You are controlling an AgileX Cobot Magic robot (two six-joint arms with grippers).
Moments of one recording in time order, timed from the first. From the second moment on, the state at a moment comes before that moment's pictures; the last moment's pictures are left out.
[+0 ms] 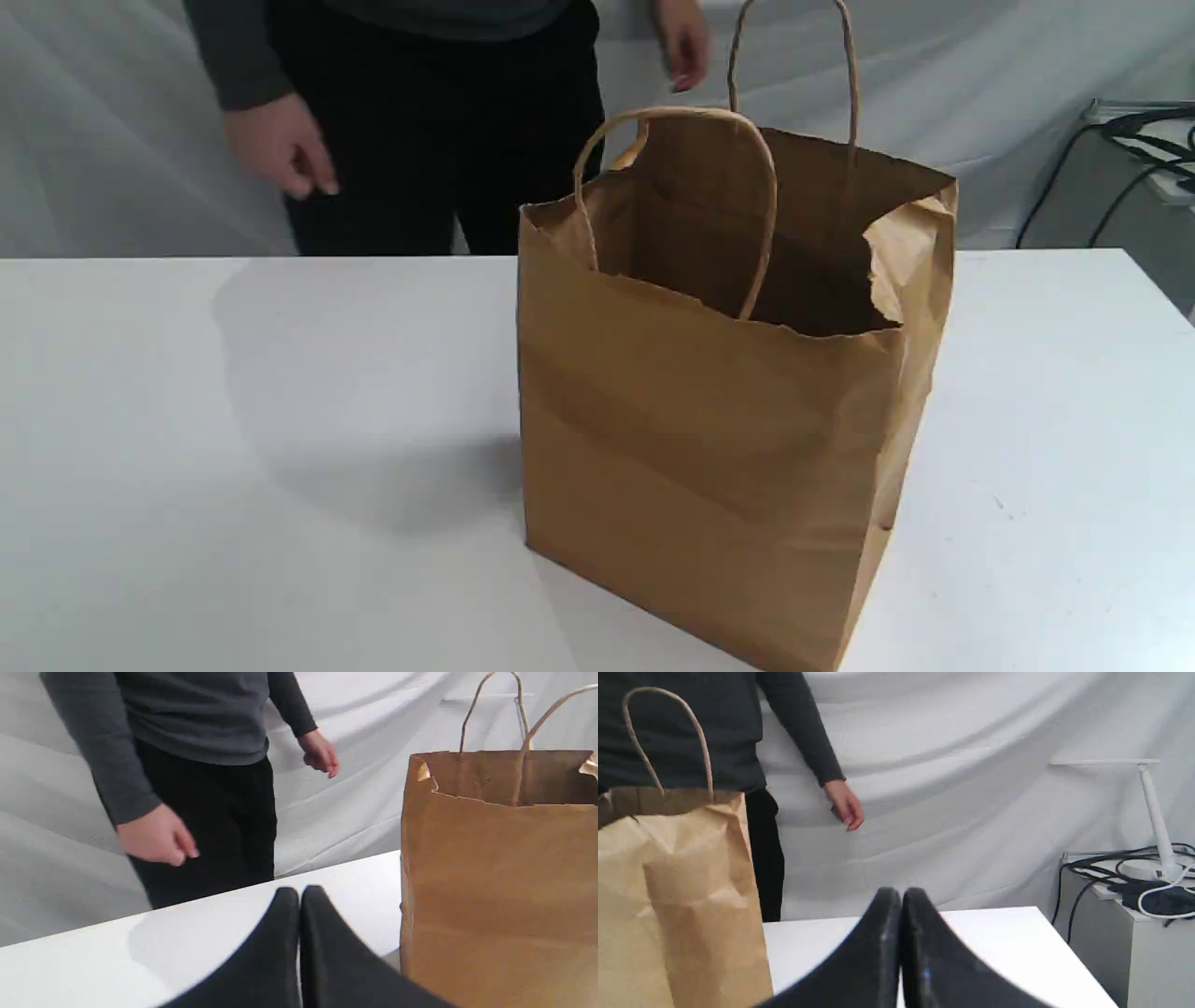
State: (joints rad) left arm -0.26 0.36 -0.37 -0.64 0.21 0.67; right arm -0.06 0.00 -0.01 0.06 -0.01 -0.02
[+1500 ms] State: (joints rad) left arm -0.24 0.34 -0.37 -0.64 0.21 0.67; right arm -0.06 0.00 0.00 0.10 0.15 -0.02
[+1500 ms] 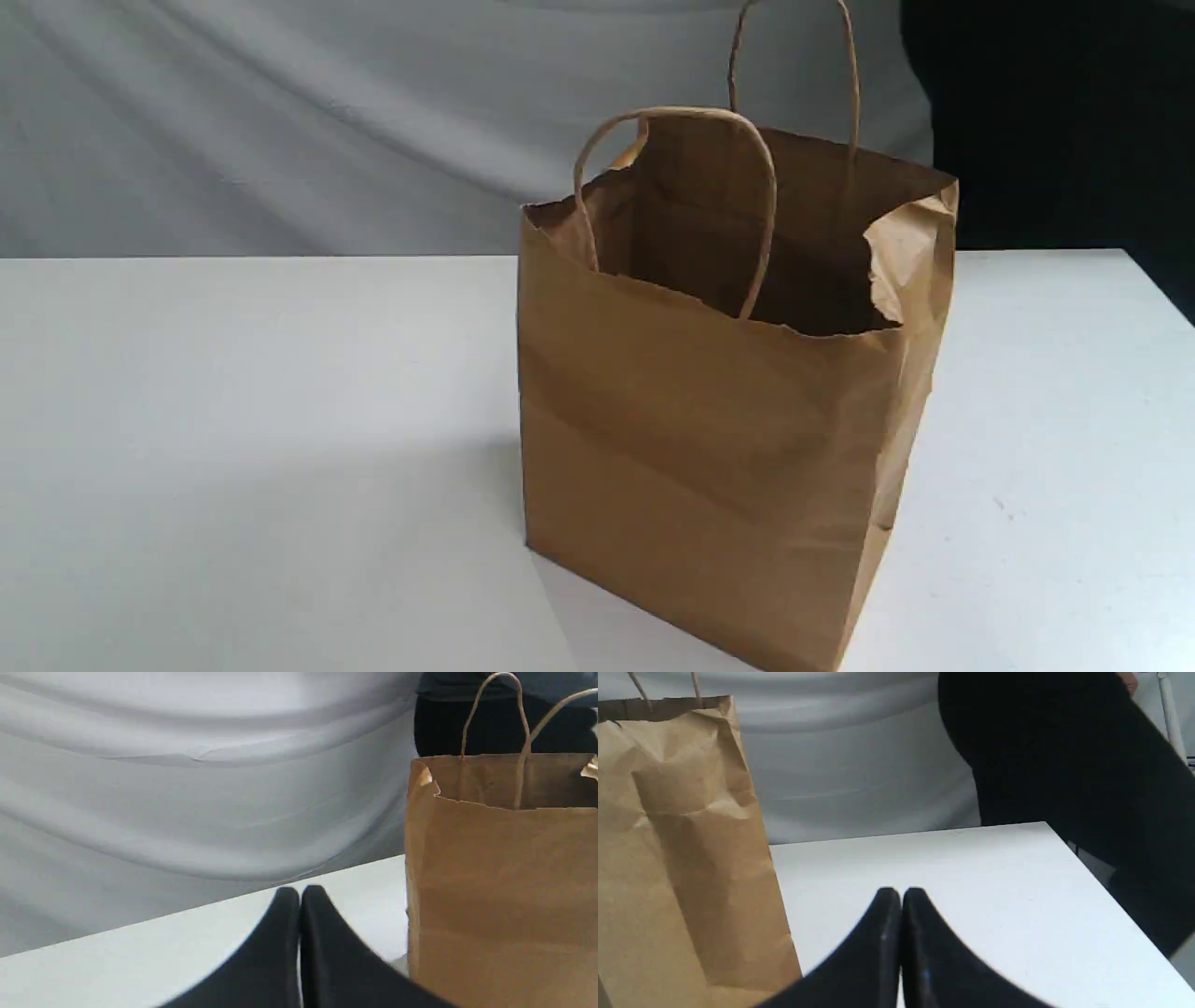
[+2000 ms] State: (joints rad) left arm 0.01 0.04 -0.14 -0.50 0.19 0.71; right arm -0.06 0.00 0.00 0.10 0.15 -0.02
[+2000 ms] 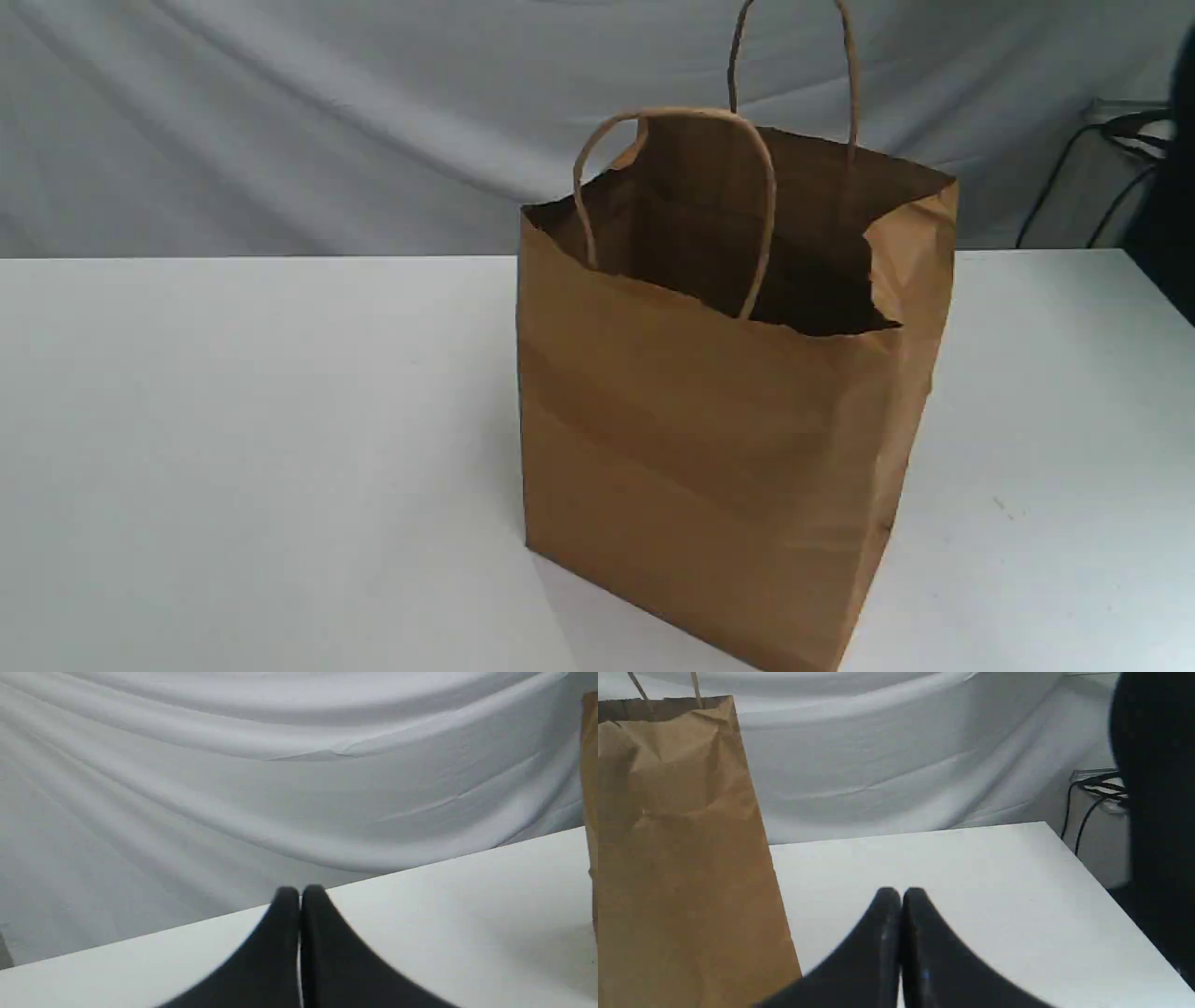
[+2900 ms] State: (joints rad) left arm 0.03 0.00 -0.06 -0.20 0.16 0.16; right arm -0.06 0.00 0.00 0.10 0.15 -0.02
